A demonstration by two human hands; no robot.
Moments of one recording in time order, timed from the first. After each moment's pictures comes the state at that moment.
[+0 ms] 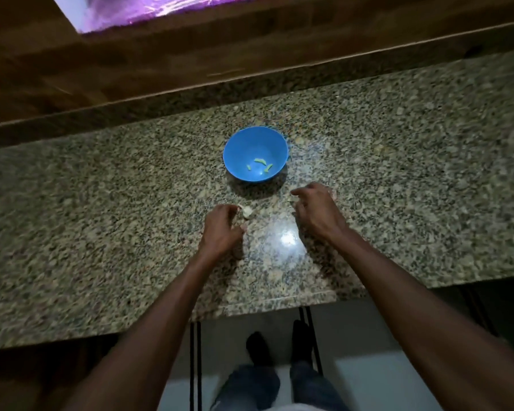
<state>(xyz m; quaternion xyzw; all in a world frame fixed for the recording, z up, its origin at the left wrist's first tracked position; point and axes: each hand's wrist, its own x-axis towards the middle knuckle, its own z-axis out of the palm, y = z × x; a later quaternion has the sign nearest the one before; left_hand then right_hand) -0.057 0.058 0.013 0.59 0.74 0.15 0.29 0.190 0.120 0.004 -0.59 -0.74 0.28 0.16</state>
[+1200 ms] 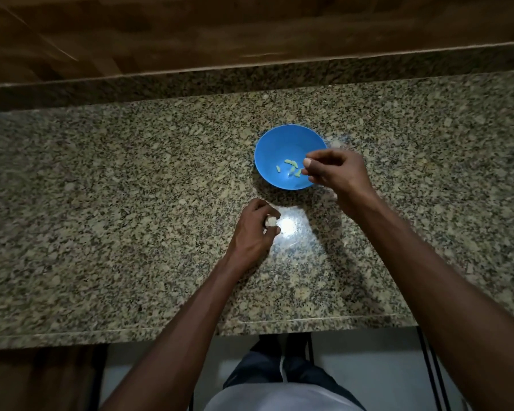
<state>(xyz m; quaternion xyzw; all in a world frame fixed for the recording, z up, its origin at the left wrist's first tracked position) -0.065 0.082 -0.015 0.64 0.63 0.28 0.33 0.125 0.187 0.073 -0.57 -0.44 0.57 0.39</state>
